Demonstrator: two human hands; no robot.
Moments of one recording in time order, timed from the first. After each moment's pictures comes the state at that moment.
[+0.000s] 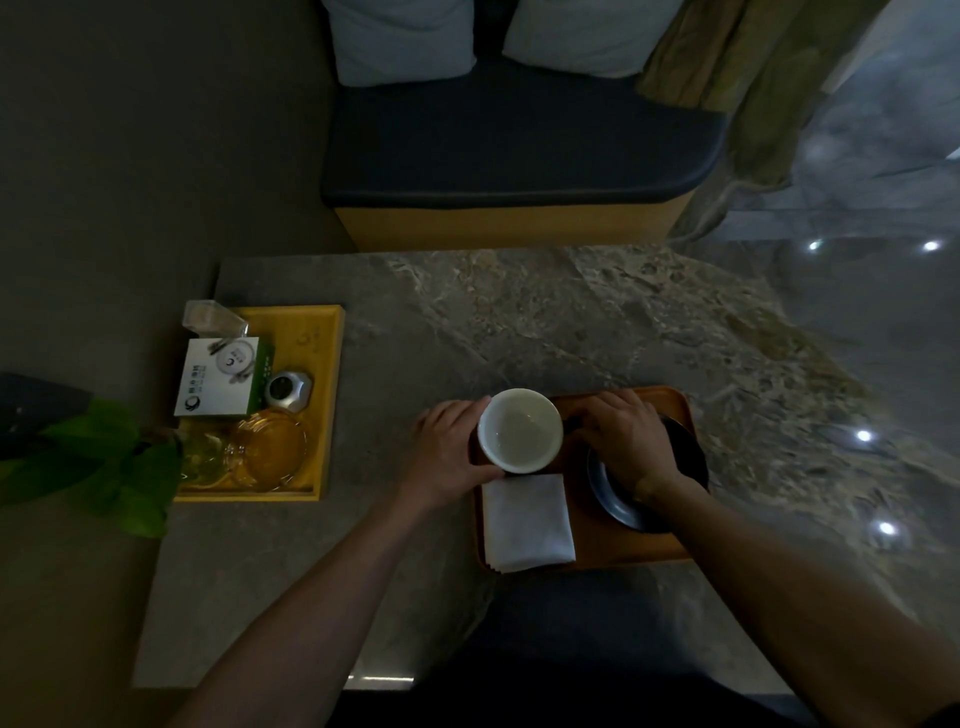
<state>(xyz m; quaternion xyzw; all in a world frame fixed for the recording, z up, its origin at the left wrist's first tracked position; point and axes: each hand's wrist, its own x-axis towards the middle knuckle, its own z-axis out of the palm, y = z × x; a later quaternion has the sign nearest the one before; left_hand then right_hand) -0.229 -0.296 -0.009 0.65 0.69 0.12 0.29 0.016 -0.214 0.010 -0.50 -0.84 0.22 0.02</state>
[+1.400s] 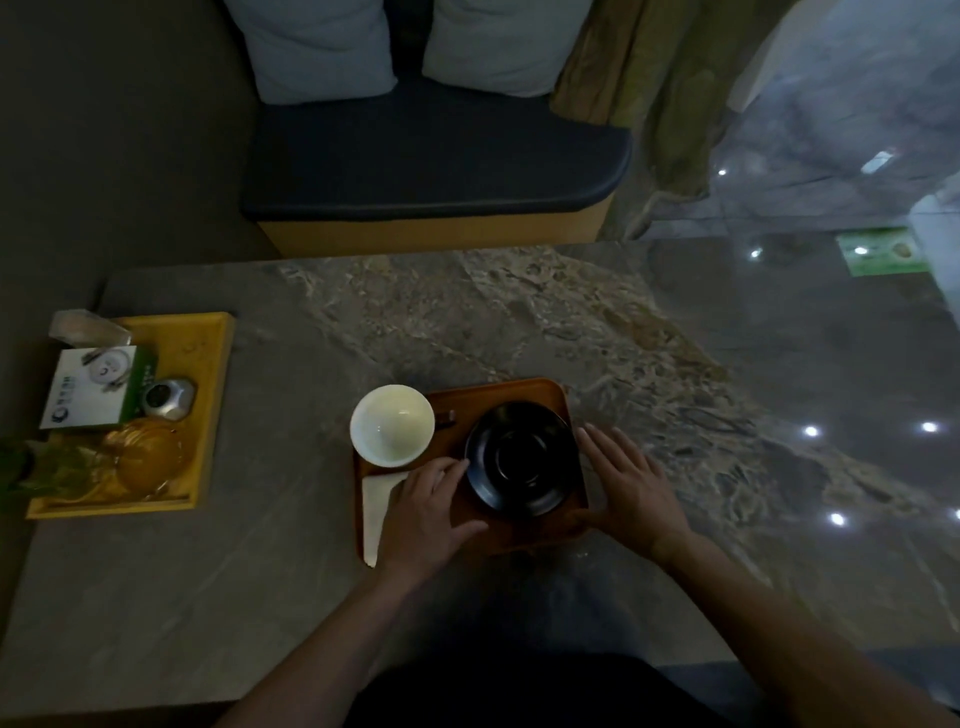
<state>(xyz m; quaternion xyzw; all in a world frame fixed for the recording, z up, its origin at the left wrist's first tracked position) -0.080 -0.344 -0.021 0.65 0.70 0.13 0.27 0.192 -0.255 -0.005 -0.52 -0.81 0.23 -0.12</state>
